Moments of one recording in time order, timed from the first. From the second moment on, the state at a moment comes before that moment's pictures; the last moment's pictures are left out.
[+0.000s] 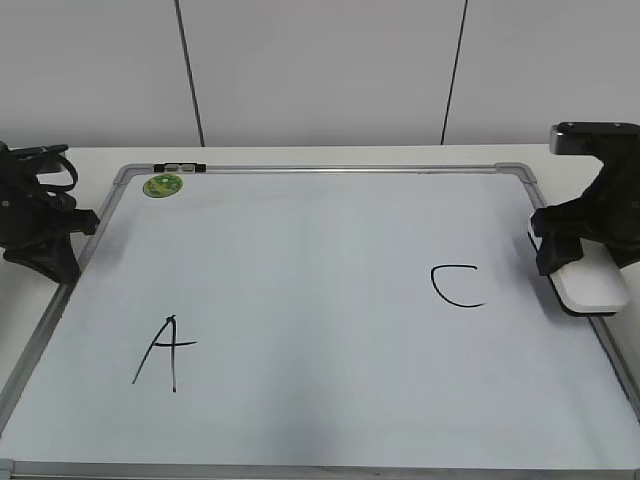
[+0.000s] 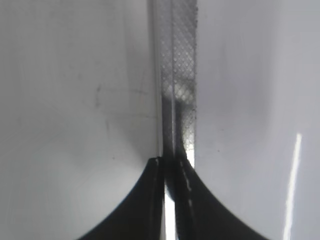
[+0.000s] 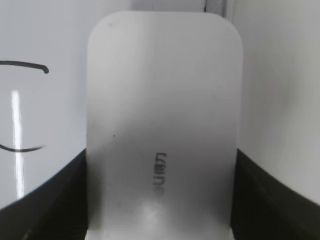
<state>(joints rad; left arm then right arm) 0.01 2.11 -1.41 -0.21 0.86 0.15 0.03 1.81 -1.15 0.07 0.73 -0.07</state>
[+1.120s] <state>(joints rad) 0.01 2.11 -1.41 -0.21 0.86 0.15 0.03 1.93 -1.17 0.08 0.62 -0.06</state>
